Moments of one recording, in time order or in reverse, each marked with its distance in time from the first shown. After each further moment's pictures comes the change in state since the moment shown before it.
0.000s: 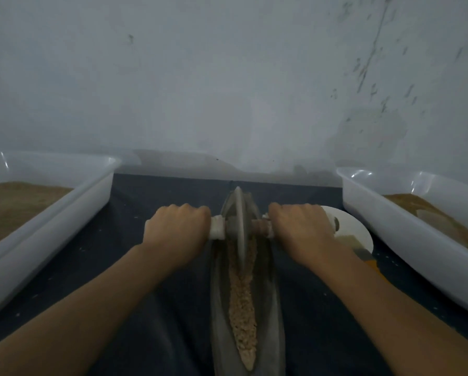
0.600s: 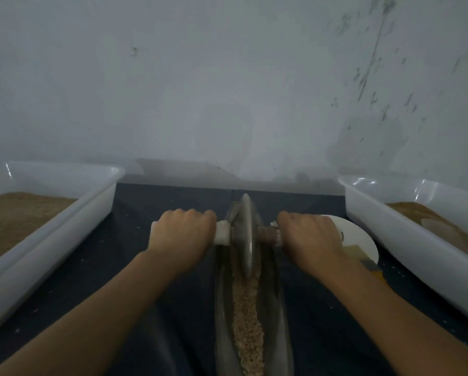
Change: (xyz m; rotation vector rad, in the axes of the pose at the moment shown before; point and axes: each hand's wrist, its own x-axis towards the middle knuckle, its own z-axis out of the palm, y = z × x) left_hand 0.007 -0.001 0.002 0.033 0.052 -0.008; right_hand -0.001 0.009 0.020 -0.026 0.152 0.020
